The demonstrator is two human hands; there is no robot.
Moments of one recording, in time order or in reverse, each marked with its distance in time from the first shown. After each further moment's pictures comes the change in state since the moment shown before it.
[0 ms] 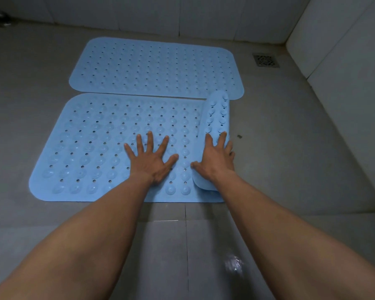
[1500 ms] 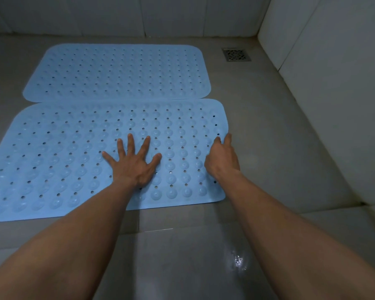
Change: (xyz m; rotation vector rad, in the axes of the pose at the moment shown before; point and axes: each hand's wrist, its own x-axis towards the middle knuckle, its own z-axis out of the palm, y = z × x) left_hand 0.018 0.084 0.007 -0.001 0.036 -0.088; right_hand 0.032 0.126 -0.034 0.062 0.048 0.087
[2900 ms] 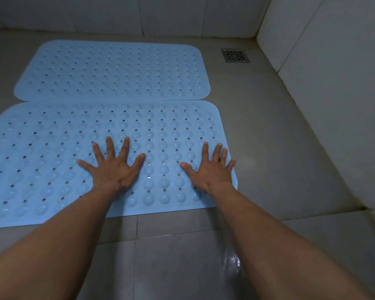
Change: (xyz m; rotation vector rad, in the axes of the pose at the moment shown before) left_hand 0.005 -0.035 -0.001 -0.030 -0.003 -0.115; right_hand 0.001 0.002 0.044 -0.093 -0.126 -0.046
